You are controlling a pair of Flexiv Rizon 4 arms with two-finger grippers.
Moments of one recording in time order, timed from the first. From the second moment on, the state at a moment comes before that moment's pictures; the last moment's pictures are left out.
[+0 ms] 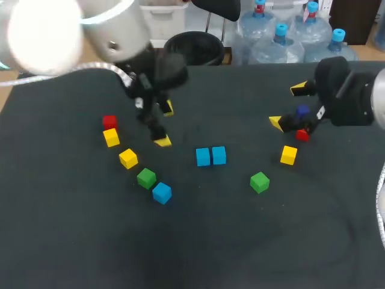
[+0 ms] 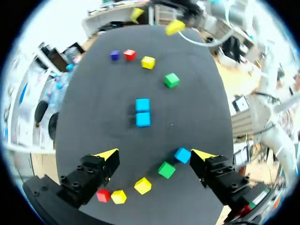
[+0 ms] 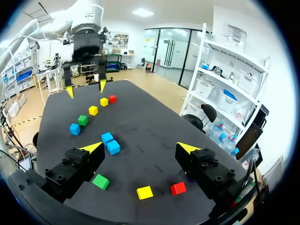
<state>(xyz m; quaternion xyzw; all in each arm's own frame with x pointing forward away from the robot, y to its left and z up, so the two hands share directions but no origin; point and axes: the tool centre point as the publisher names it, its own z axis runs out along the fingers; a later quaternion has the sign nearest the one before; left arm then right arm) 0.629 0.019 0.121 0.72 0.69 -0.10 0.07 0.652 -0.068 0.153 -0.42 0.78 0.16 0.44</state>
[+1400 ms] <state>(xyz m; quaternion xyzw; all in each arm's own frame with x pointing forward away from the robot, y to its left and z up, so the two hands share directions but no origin) 0.563 0.056 0.054 0.82 0.55 0.11 -0.08 0.651 -0.069 0.152 -0.38 0.79 0.10 0.47</state>
